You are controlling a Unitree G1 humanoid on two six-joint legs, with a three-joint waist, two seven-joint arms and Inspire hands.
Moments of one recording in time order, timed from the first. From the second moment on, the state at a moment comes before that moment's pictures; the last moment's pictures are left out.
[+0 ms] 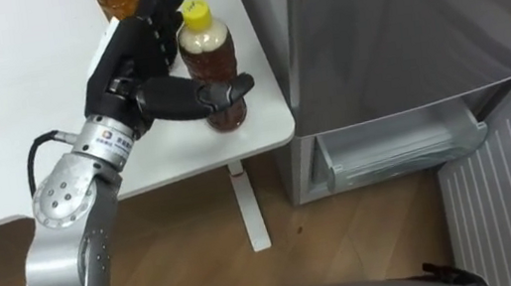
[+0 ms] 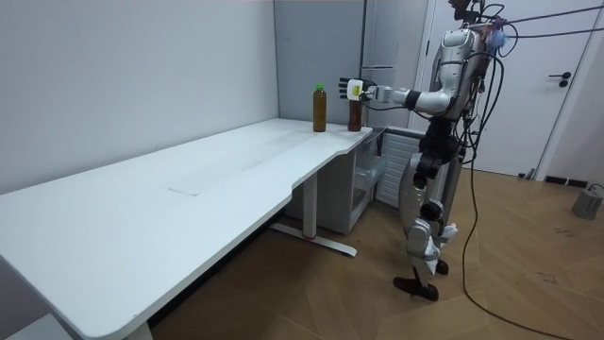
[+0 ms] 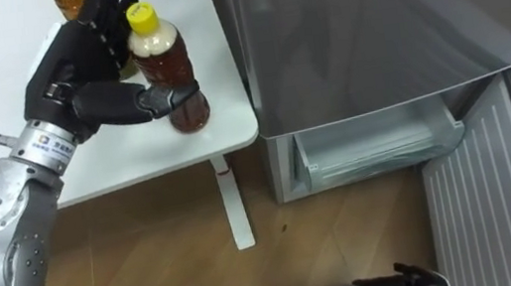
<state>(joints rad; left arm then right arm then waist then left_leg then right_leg) 0.11 0.22 0.00 -0.24 -0.28 0.11 -0.33 0.09 -0.26 -0.04 1.28 0.19 0.03 0.14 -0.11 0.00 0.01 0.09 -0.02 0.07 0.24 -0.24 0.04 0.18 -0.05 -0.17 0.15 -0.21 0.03</state>
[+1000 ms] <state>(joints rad) 0.07 0.22 0.00 -0.10 -0.28 0.15 -0.27 0.10 -0.28 -0.07 1.28 0.18 0.07 0.14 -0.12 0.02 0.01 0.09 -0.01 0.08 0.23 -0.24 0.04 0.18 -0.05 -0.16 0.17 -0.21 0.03</state>
